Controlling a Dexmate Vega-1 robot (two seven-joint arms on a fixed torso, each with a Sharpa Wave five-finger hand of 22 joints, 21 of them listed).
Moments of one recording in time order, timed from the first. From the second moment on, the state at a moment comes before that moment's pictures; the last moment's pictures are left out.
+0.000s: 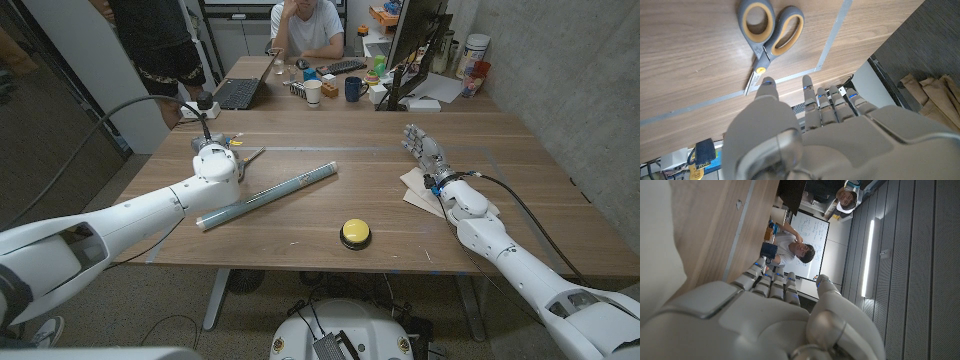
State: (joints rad) left arm 0.39 0.82 1.02 -1.68 0.49 1.18 -0.08; left_hand 0.77 0.09 0.12 -0.10 0.28 0.54 0.07 0.32 0.19 0.26 0.01 0.21 0.19 0.19 0.01 0.20 0.18 -0.01 0.06 0.22 0.19; right arm -0.79 -0.46 -0.39 -1.17 0.63 0.38 0.10; right_hand 0.26 0.16 0.38 -0.05 0.18 0.18 0.00 0.20 0.19 0.16 0.06 0.22 0.18 0.07 0.01 0.19 0.19 0.16 -0.04 0.22 0.18
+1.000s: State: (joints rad) left arm 0.31 0.73 1.10 -1.53 0.46 1.16 -0.04; left_hand 0.76 0.08 0.12 -0.09 0.28 0.54 0.07 0.31 0.19 0.26 0.01 0.21 0.19 0.19 0.01 0.20 0.19 -0.01 0.06 0.22 0.19; right arm -0.76 -0.45 -0.39 -1.08 0.65 0.39 0.15; right_hand 0.26 0.16 0.38 -0.05 0.18 0.19 0.01 0.20 0.19 0.17 0.06 0.22 0.18 0.08 0.01 0.19 0.19 0.16 -0.04 0.22 0.18
